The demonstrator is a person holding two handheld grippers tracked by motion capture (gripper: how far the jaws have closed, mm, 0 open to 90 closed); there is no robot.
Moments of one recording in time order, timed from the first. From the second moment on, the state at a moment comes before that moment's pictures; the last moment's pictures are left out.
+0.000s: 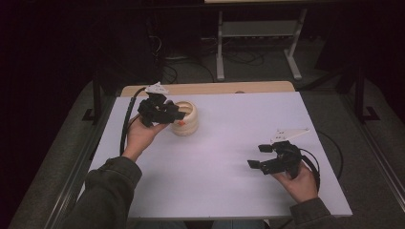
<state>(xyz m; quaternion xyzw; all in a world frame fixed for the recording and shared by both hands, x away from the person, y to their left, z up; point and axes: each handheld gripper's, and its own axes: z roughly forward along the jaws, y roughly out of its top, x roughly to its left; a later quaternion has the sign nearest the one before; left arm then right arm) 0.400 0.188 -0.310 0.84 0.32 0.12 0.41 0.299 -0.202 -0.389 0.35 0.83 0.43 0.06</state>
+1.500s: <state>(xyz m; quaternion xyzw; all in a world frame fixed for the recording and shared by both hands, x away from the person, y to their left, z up) 0.329 0.198 -0.337 0.85 0.28 0.13 0.43 0.296 -0.201 -0.393 0.36 0.83 0.42 0.08</state>
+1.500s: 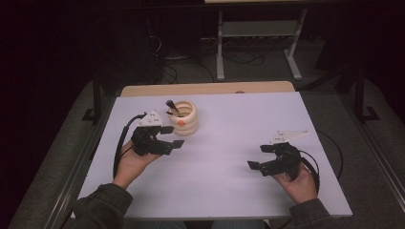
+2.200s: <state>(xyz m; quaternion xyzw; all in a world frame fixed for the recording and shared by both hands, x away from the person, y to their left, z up) 0.312 0.210 -0.356 0.85 0.29 0.13 0.43 0.295 -0.200 -0.394 0.36 0.83 0.42 0.08</state>
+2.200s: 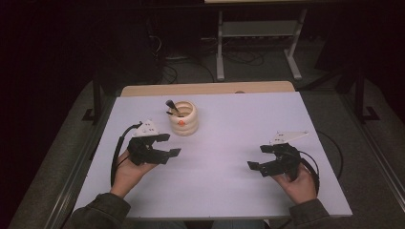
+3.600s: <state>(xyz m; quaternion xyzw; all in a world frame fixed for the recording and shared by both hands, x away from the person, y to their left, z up) 0.276 0.234 -0.377 0.83 0.31 0.13 0.45 0.293 -0.199 -0.400 0.36 0.83 0.41 0.08</state>
